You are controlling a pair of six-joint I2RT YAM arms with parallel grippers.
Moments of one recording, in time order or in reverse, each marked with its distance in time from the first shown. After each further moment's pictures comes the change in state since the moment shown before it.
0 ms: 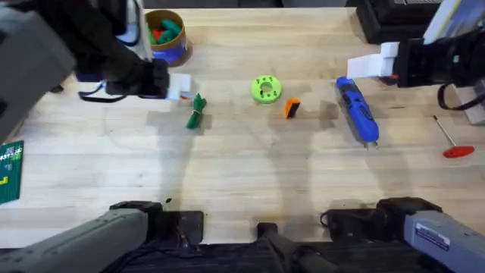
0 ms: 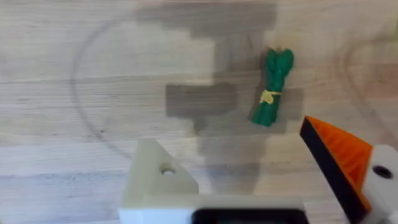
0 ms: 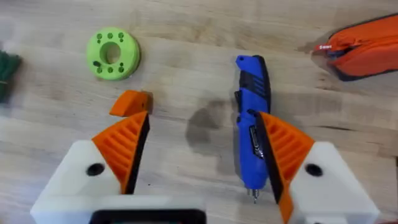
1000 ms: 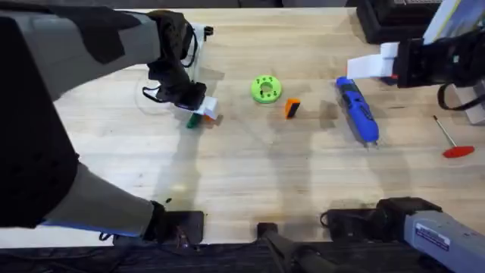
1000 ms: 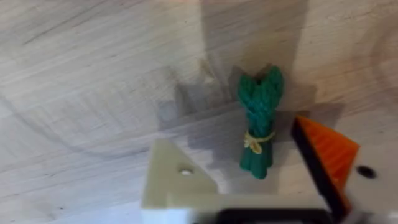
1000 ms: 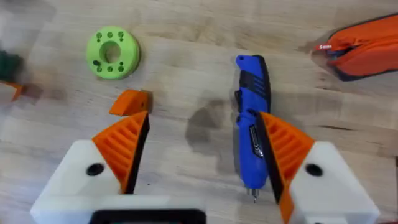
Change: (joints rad) left arm -0.130 0.413 0.000 0.134 0.036 0.124; right arm 0.000 0.000 0.000 -0.002 0.000 -0.003
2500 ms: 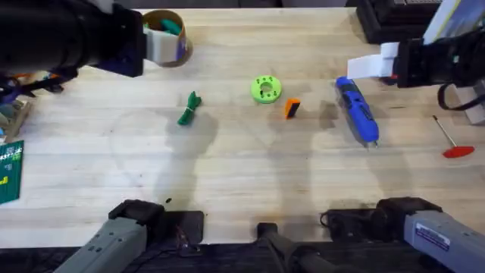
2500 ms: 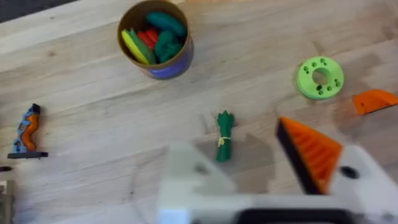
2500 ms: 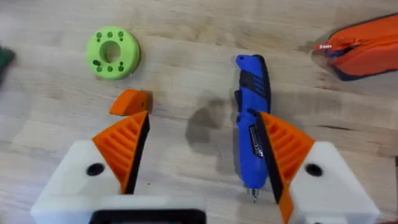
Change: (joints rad) left arm 0.002 -0.733 0.189 -0.144 -0.031 -0.012; right arm 0.000 0.000 0.000 0.000 0.000 0.000
